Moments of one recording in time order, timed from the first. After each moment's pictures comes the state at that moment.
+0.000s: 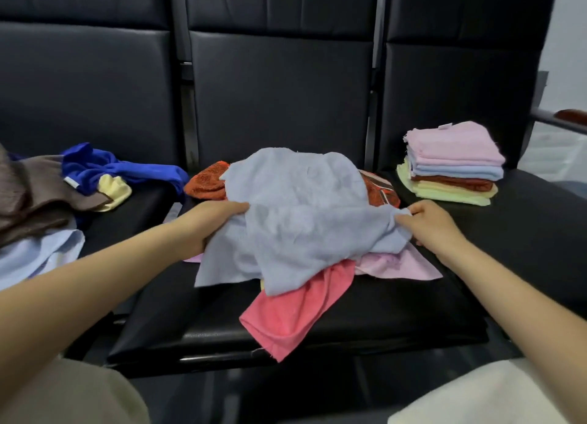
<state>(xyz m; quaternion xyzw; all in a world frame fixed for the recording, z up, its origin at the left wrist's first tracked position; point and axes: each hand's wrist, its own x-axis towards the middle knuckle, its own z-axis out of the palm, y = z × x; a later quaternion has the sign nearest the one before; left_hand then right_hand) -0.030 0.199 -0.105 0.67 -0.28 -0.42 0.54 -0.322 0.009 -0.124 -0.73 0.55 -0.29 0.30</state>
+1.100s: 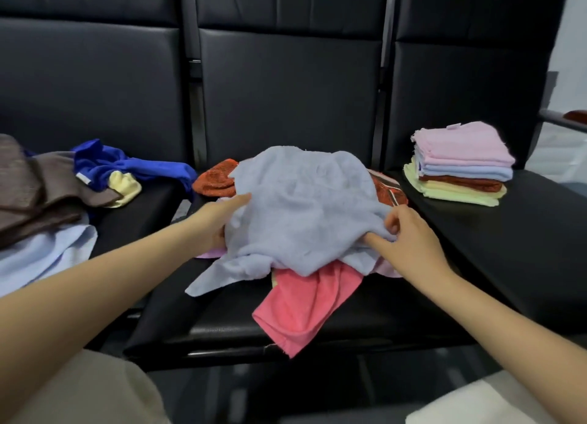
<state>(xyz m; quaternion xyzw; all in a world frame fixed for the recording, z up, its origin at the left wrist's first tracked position) -0.025 0.197 -0.111 0.61 -0.21 -0.48 0.59 -0.296 0.072 -0.136 -0.82 0.43 -0.35 0.15</state>
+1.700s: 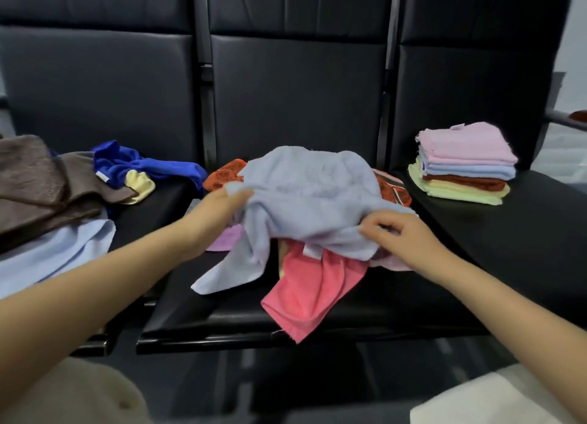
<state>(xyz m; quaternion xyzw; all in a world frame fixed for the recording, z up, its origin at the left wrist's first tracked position) -0.031 0.235 -0.098 0.64 -0.45 -0.30 0.55 -0.298 0.096 -0.116 -0.82 0.27 -0.28 0.42</state>
